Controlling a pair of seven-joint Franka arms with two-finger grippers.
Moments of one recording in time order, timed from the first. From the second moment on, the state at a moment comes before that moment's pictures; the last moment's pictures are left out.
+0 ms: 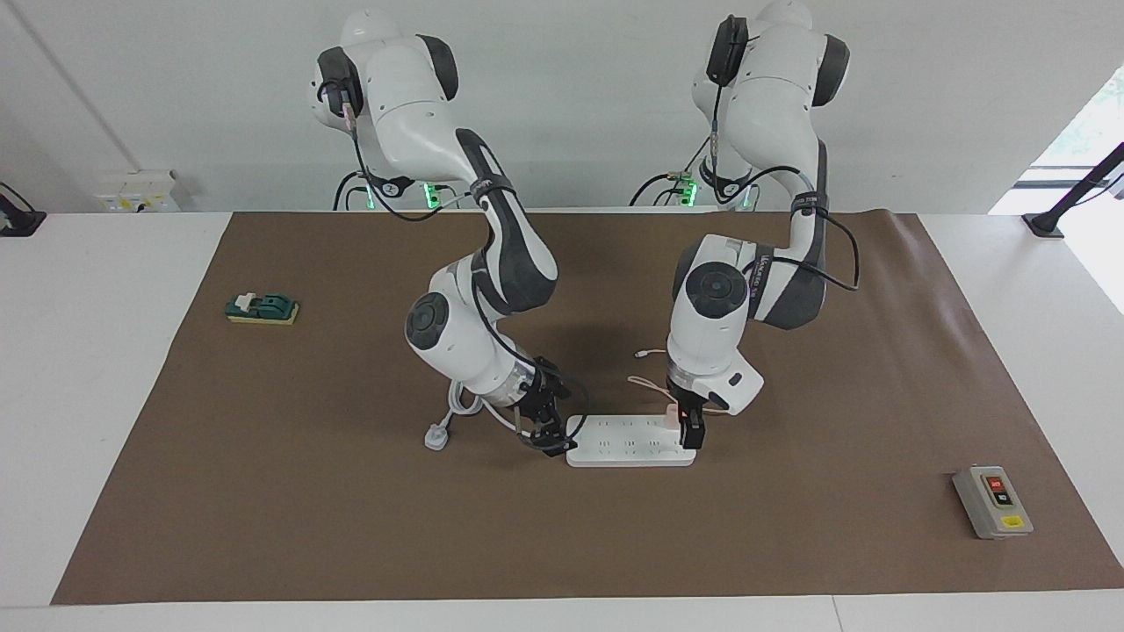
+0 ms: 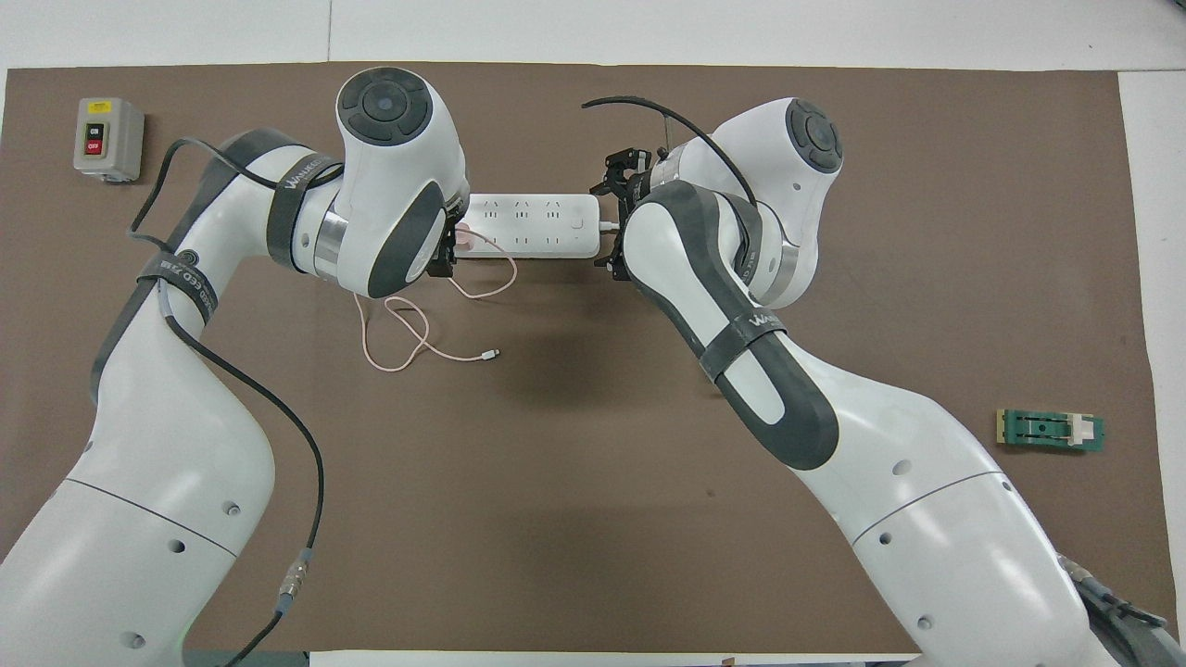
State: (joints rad) left arm -0.39 0.61 -0.07 -1.40 0.13 2.01 -1.94; right arm 0.49 0.76 -0.14 -1.31 0.73 2.18 1.50
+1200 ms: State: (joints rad) left arm -0.39 0.61 -0.07 -1.40 0.13 2.01 -1.94; right arm 0.51 0.80 -0.14 -1.28 0.63 2.18 1.49
